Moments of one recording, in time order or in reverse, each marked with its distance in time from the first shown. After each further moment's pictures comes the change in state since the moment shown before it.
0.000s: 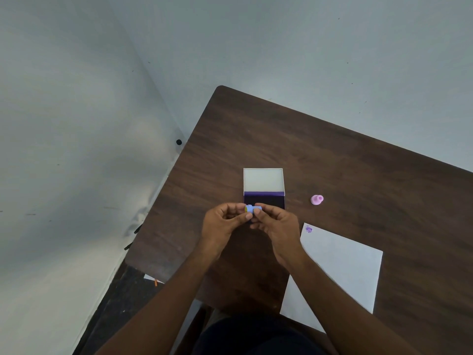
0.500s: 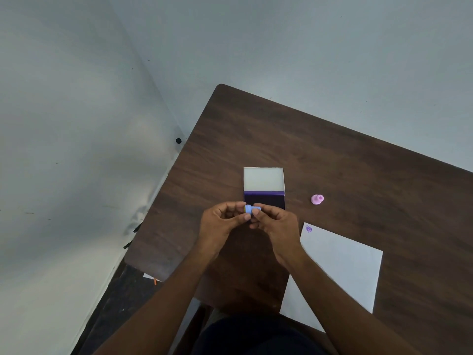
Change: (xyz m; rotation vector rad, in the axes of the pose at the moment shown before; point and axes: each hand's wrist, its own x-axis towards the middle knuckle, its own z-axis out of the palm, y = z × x) left_hand -0.001 0.001 -0.004 -0.018 -0.017 0.031; right_hand 0.000 0.002 0.002 -0.043 -0.011 -0.023
